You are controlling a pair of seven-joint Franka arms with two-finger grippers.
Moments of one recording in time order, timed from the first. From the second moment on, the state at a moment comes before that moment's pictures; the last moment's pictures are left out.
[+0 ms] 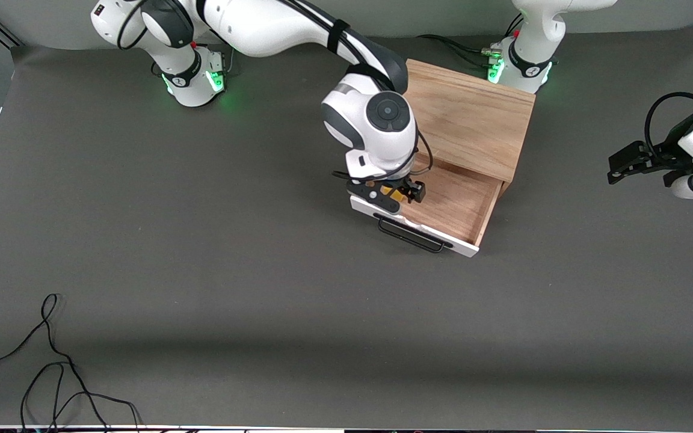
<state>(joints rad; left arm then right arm) -0.02 0.01 -0.03 -1.62 -0.02 1.62 0.04 0.91 0.82 -0.06 -1.03 0.13 1.88 1.41</state>
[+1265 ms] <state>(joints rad) -0.02 0.01 -0.03 -1.61 -0.01 1.62 0.06 0.46 0.28 -0.38 -1.10 0.13 1.19 0.18</state>
